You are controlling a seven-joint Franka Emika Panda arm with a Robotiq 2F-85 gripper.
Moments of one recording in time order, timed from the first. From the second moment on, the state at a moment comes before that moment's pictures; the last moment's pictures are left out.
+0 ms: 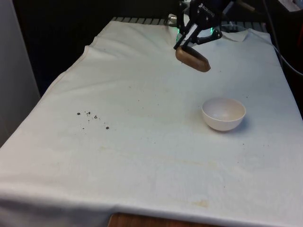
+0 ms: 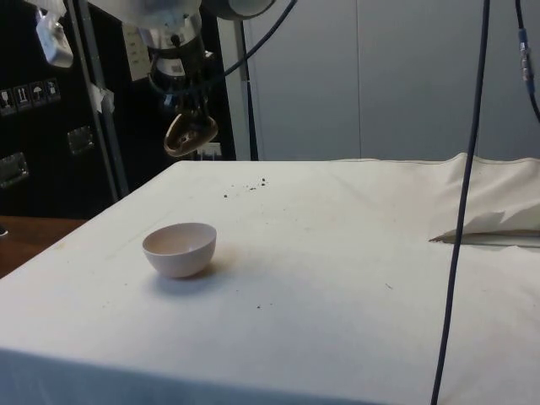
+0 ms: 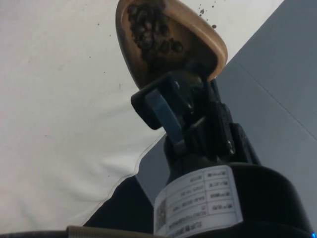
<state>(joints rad) 0.05 0.26 0.13 -1.94 -0.80 2.11 0.83</state>
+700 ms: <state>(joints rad) 0.05 0.32 0.17 -1.88 -0.88 2.10 0.81</state>
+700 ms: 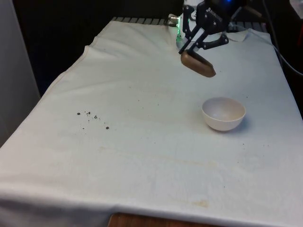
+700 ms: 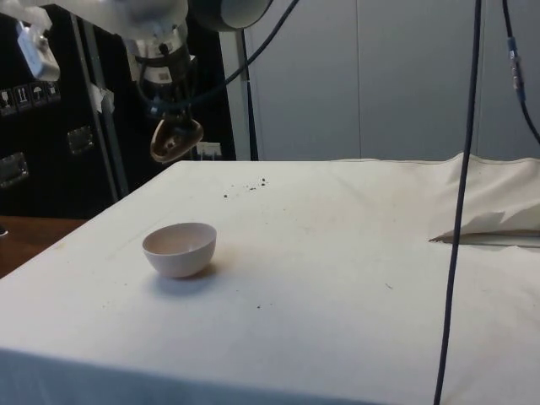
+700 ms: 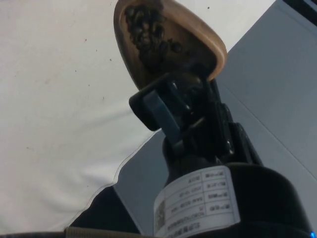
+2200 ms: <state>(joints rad) 0.05 0.36 0.26 -1.89 -1.08 1.99 0.74</state>
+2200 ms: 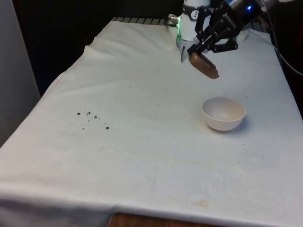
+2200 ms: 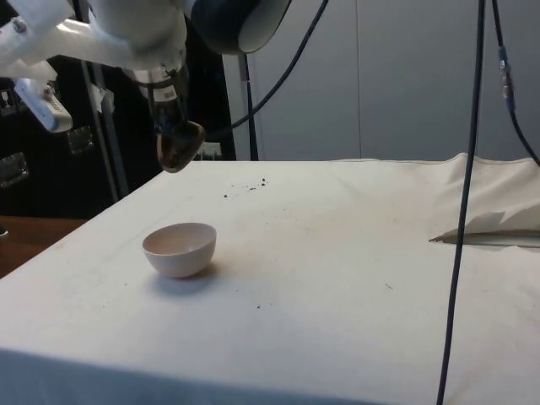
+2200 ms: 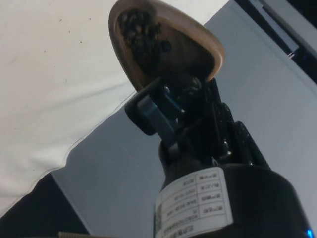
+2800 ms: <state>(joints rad) 0.05 0.37 0.26 -1.92 -1.18 2.04 0.72</state>
